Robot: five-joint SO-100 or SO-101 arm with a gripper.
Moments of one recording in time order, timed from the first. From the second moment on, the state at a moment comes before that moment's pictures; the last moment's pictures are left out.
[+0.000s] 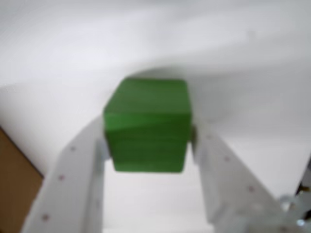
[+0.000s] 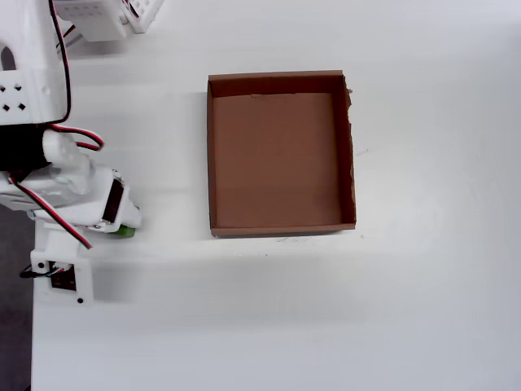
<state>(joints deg) 5.1 84.7 107.9 40.5 -72.7</state>
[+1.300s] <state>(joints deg) -15.2 99.0 103.1 51.0 -52.3</state>
